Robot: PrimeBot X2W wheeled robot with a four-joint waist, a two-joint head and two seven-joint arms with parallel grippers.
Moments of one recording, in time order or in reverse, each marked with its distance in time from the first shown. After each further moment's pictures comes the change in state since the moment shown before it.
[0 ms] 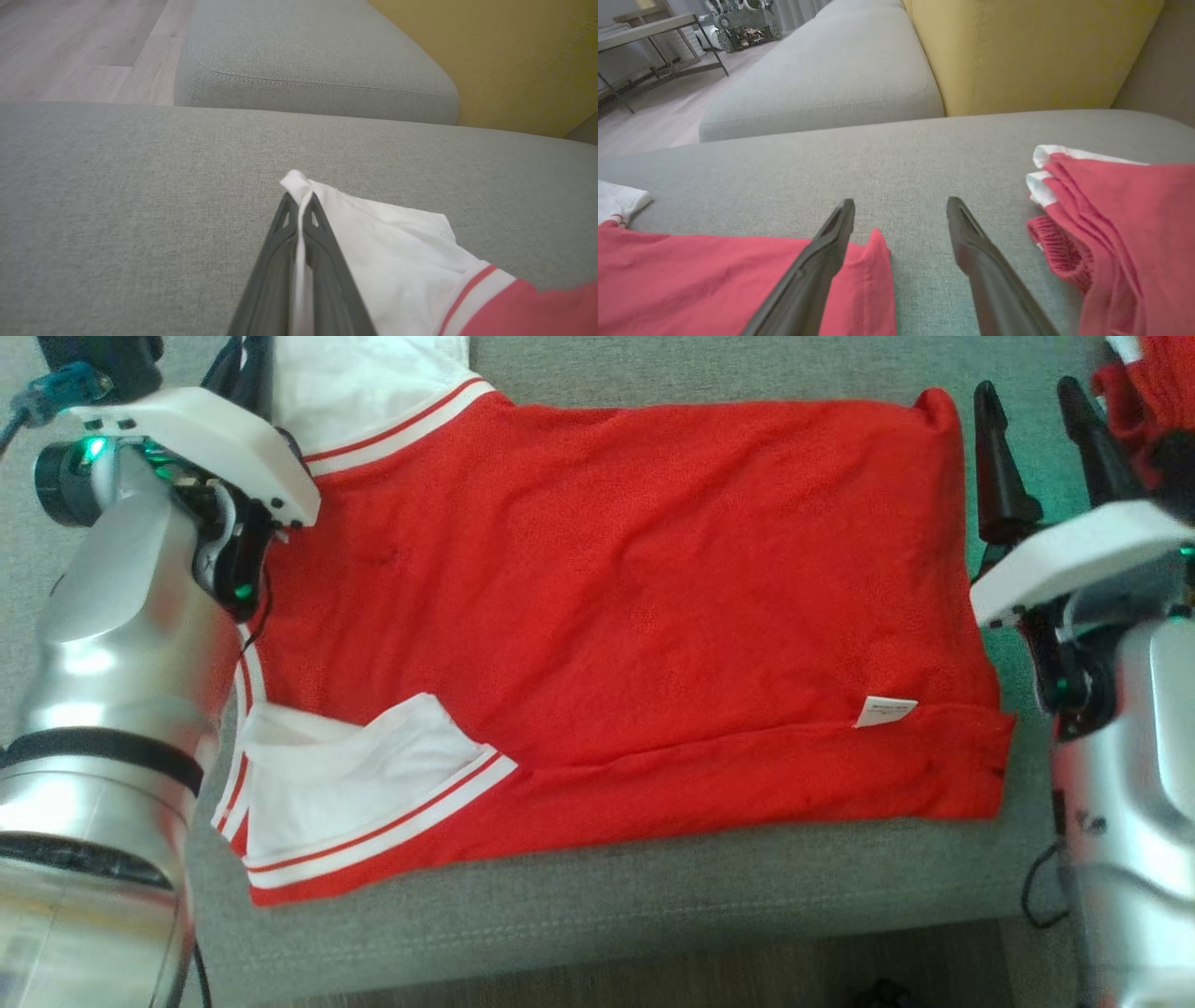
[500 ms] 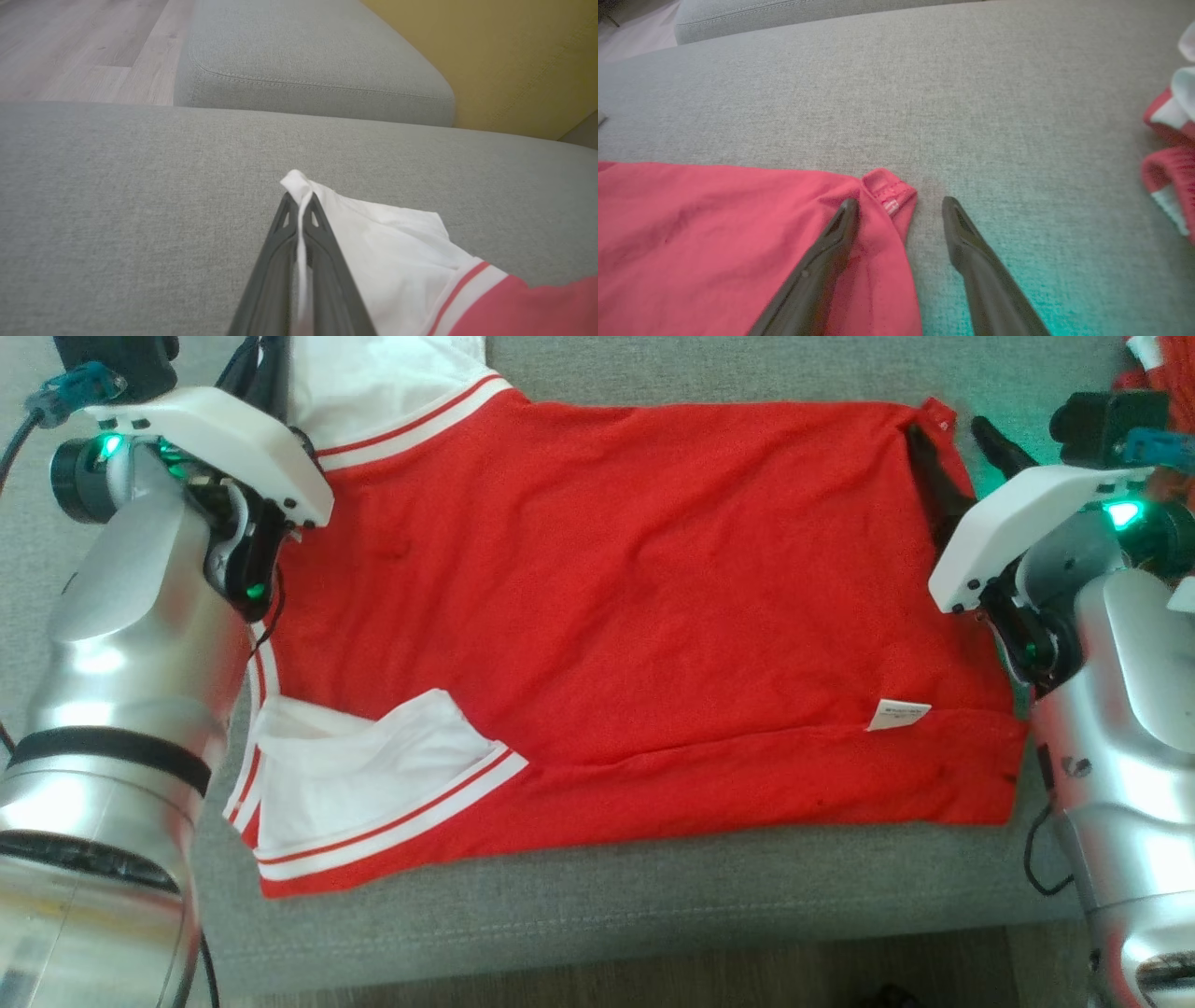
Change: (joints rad) left arm 0.001 -0.005 -0.043 -0.015 -0.039 0.000 -0.008; right arm -0.171 -0.071 0.149 0.327 0.092 0.000 0.142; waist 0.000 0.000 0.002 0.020
